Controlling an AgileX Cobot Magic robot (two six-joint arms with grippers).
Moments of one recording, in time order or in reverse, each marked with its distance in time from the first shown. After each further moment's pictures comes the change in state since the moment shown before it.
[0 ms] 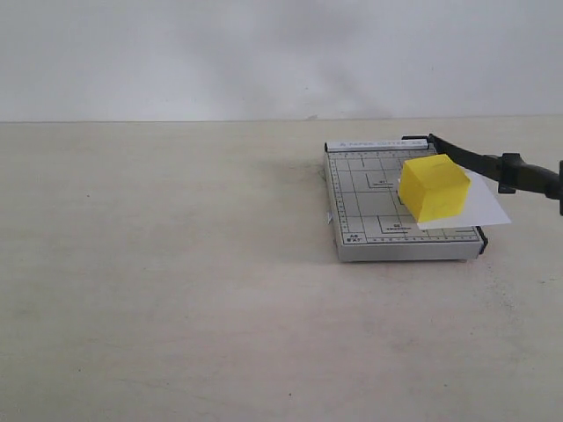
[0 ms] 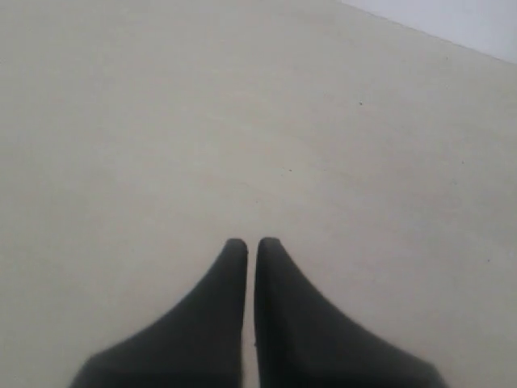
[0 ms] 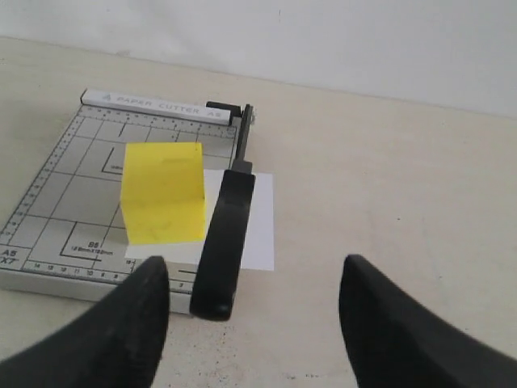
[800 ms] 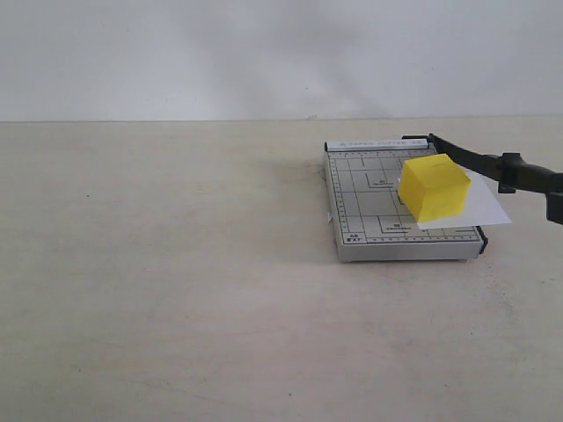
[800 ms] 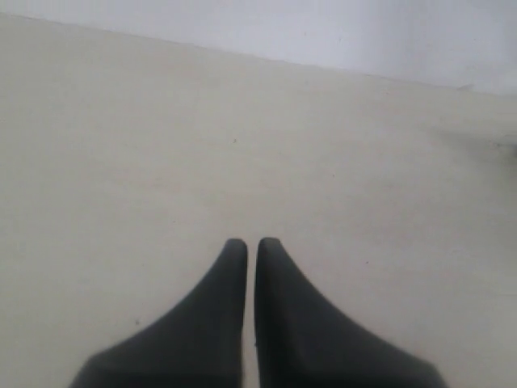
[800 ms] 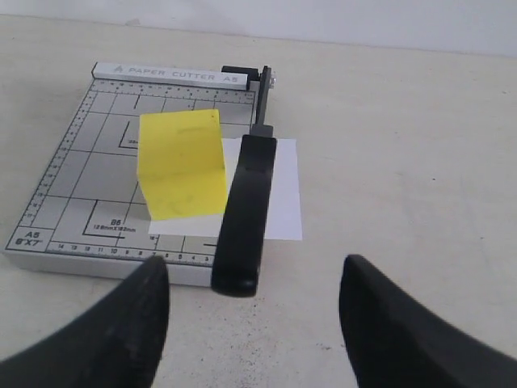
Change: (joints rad) left arm -0.012 -0.052 0.000 0.099 -0.241 0.040; right arm 0.000 0.049 0.000 0.040 0.034 0.032
